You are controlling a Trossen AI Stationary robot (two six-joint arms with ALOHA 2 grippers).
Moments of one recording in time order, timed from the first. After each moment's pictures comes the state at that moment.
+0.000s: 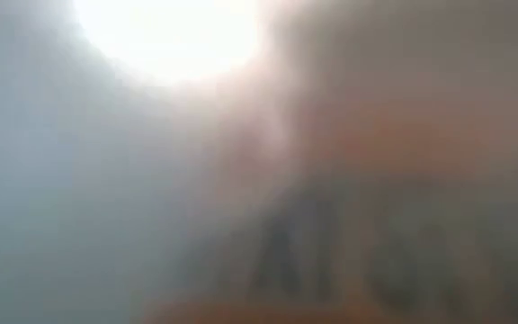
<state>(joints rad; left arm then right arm) -0.26 1.20 0.85 -1.05 -0.97 -1.31 -0.11 0.97 0.44 0.18 0.08 0.33</state>
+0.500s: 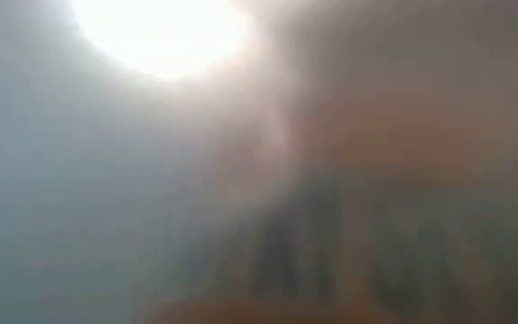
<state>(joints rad) -0.27 0.86 0.41 -0.29 -0.80 -0.85 0.12 0.89 0.14 0.57 0.08 0.36</state>
